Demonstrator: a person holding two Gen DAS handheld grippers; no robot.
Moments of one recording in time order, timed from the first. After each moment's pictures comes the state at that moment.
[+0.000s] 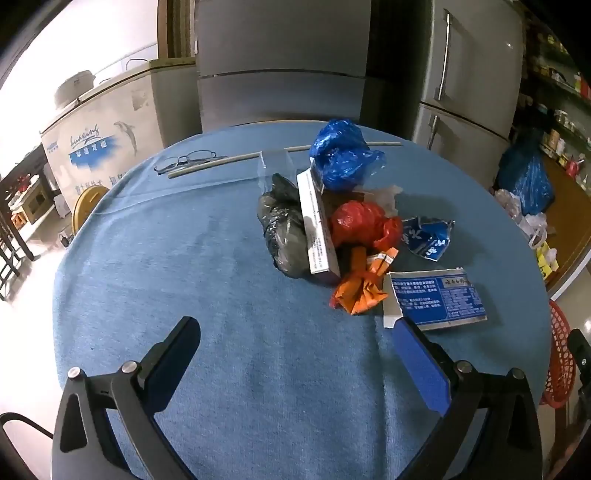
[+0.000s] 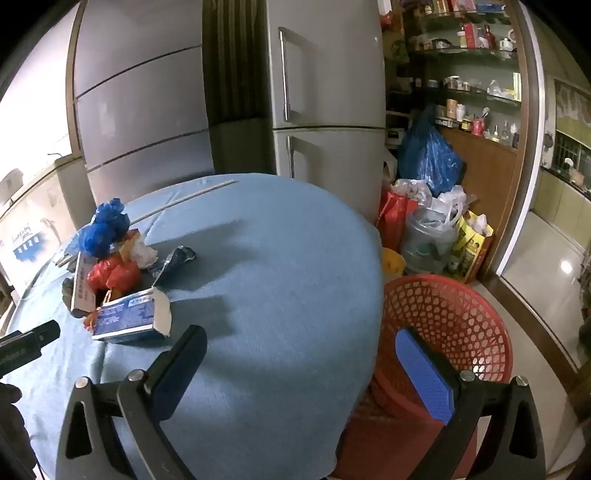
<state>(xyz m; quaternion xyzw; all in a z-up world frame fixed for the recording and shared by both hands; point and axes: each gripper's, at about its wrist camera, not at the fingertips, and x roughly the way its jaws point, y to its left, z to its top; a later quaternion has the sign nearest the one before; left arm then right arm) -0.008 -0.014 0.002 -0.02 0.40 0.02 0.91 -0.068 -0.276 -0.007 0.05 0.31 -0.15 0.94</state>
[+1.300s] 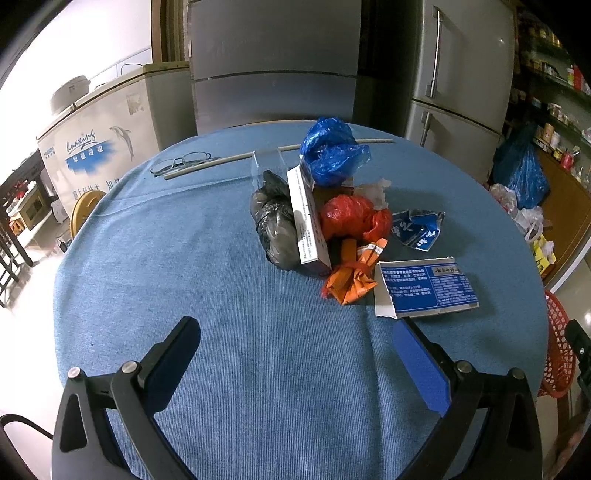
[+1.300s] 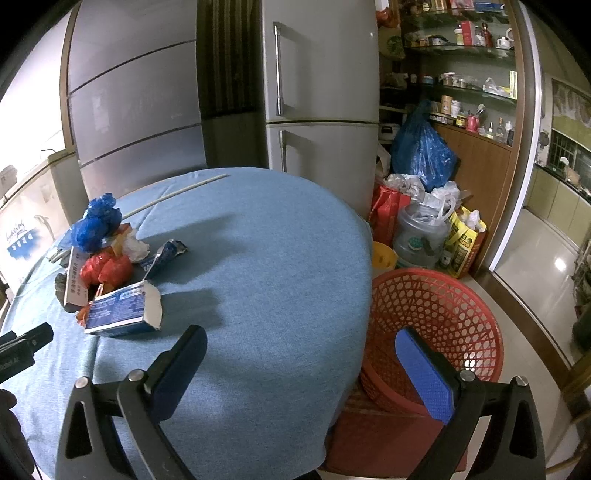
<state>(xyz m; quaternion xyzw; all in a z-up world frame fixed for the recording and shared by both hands) -0.014 -0.015 0.001 -0.02 0.40 0.01 0.92 -0.067 -0.281 -0.007 0.05 0.32 -0.16 0.93</state>
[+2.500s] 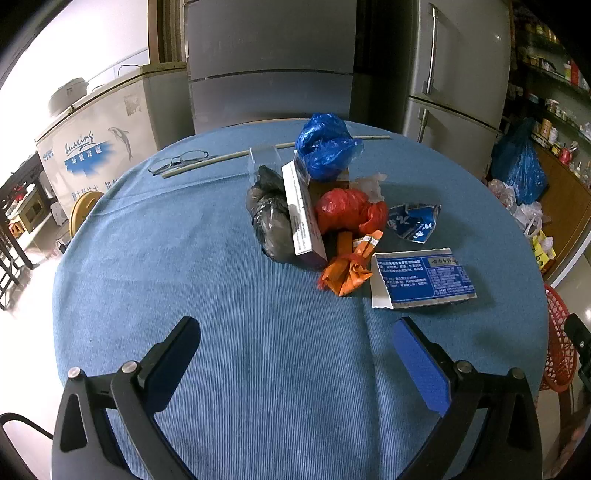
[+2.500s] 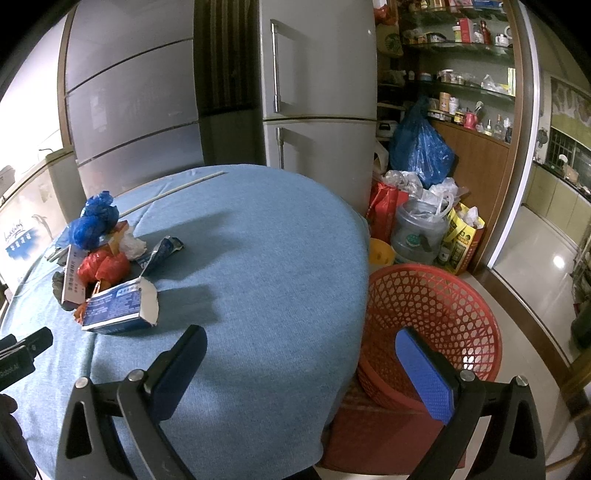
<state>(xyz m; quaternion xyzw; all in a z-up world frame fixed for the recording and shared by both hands) -0.020 -0.020 -0.004 -0.01 0.40 0.01 0.92 -0.069 -0.285 -0.008 0.05 0.33 -0.17 0.93</state>
